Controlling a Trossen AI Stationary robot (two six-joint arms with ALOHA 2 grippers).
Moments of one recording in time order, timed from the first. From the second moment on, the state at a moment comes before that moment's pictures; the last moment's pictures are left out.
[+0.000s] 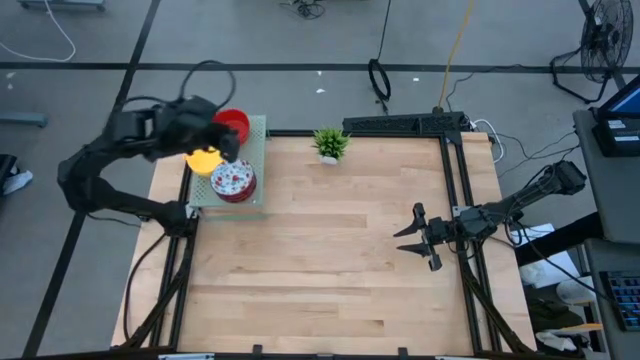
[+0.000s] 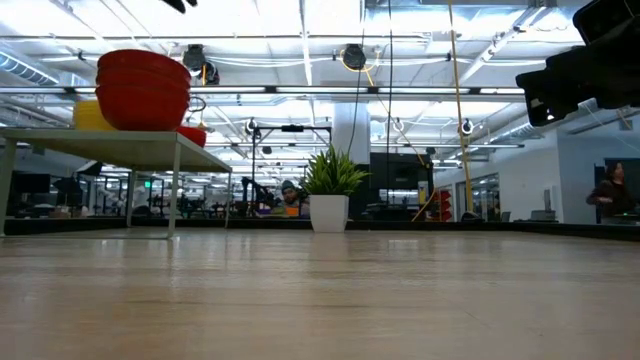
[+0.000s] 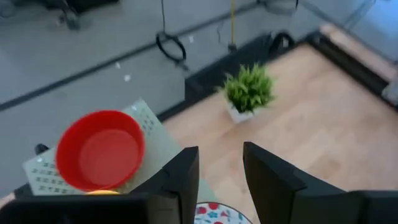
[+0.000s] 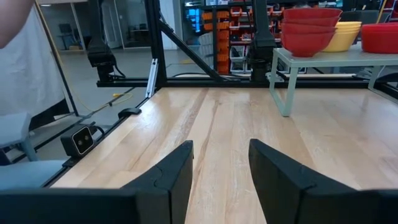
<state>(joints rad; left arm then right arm) 0.29 1.16 1.66 -1.25 -0.42 -0.52 0.44 0.48 0.02 0.42 0.23 0.09</state>
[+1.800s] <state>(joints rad) -0.46 1.00 0.48 0.49 -0.29 0.18 0.44 0.48 0.02 0.42 0.23 0.07</state>
